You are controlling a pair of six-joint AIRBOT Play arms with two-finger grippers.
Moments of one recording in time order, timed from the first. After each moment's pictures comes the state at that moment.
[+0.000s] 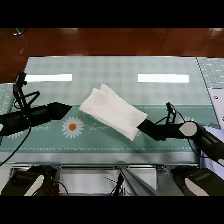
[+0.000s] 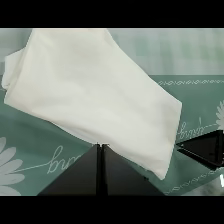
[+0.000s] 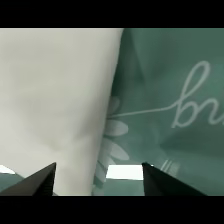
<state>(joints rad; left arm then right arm) -0.12 -0.58 0.59 0.87 -0.91 -1.48 0.30 -0.95 0.37 -0.84 0.69 1.80</state>
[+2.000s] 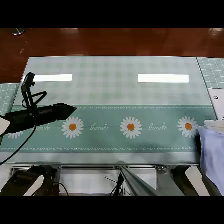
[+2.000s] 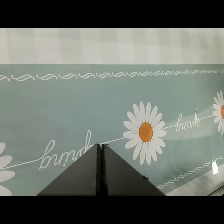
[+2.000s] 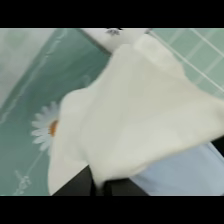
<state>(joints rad) -0.16 -0.63 0.59 0.85 -0.90 -1.48 -0.92 -0.87 1.55 -1.56 1.85 1.72</state>
